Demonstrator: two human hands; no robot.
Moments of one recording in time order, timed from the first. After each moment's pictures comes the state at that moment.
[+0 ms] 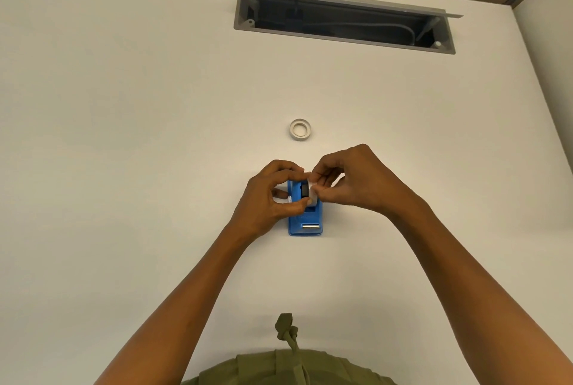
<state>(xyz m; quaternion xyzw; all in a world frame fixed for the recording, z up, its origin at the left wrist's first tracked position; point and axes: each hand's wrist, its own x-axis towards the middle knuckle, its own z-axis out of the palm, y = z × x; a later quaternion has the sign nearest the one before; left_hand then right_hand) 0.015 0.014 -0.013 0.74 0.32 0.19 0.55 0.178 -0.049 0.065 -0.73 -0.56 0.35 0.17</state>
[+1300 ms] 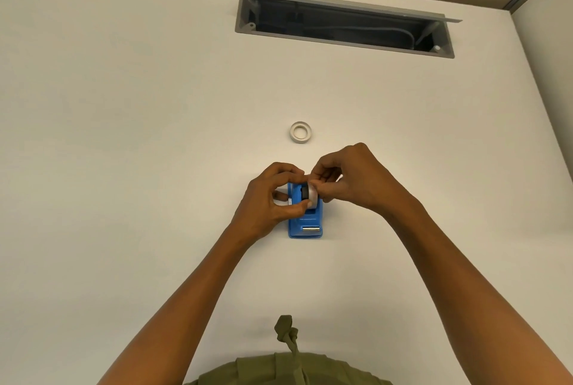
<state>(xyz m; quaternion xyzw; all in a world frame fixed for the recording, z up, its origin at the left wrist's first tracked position) 0.015 0.013 -0.009 0.74 0.34 0.18 0.55 0.178 -0.044 0.064 -0.74 -0.54 0.36 0.18</state>
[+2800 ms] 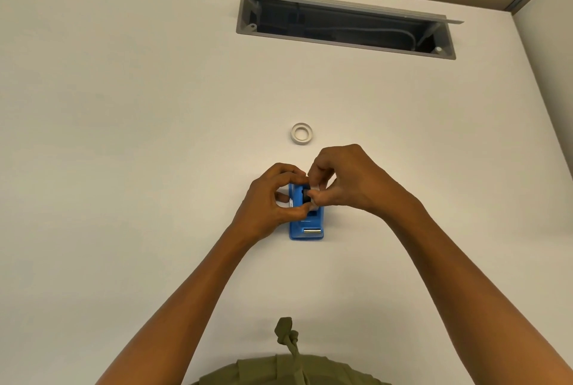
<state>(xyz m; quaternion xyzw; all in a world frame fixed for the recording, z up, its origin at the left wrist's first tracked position) 0.016 0.016 -0.013 0.74 0.32 0.18 0.56 0.169 -0.036 0.077 -0.74 -0.57 0.35 0.10</state>
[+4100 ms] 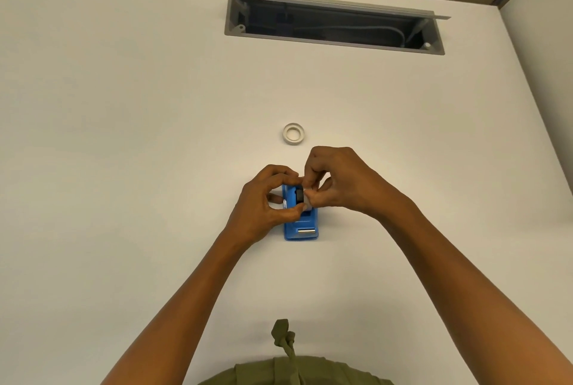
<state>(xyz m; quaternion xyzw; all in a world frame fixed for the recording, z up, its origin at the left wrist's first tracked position) 0.016 0.015 -0.012 0.74 0.33 0.18 0.56 0.175 -0.043 0.066 -0.71 -0.59 0.35 0.17</state>
